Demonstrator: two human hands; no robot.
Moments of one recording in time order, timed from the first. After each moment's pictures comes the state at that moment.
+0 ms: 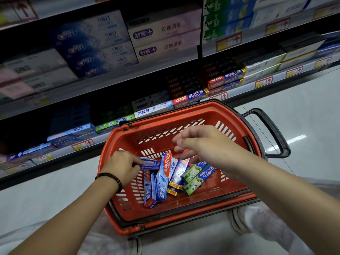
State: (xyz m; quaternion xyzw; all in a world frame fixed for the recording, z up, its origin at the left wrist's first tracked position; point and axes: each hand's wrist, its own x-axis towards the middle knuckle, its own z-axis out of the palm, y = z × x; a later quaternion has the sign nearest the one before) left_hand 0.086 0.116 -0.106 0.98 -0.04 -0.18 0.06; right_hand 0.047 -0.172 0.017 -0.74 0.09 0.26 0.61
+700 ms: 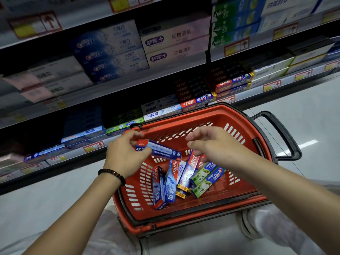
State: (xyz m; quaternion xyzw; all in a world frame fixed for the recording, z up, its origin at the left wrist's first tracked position) left_hand 0.077 0.099 -0.027 0.95 0.06 -0.03 0.30; right_hand 0.049 -0.165 0.010 -0.78 0.10 0.21 0.58
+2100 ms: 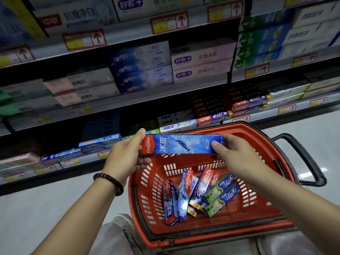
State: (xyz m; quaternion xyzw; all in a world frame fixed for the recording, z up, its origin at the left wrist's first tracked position) left_hand 0.073 0.125 0.034 0.74 0.25 -0.09 0.61; right_hand 0.064 -0.146 -0.008 -0.79 0.13 0.11 0.60
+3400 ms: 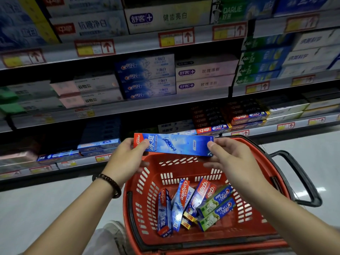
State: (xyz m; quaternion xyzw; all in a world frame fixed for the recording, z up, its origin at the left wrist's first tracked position) left_hand 0.085 0.127 0.029 0.80 0.22 -0.08 0.55; right_hand 0.063 -0.133 0.026 -0.73 0.10 0.05 0.68
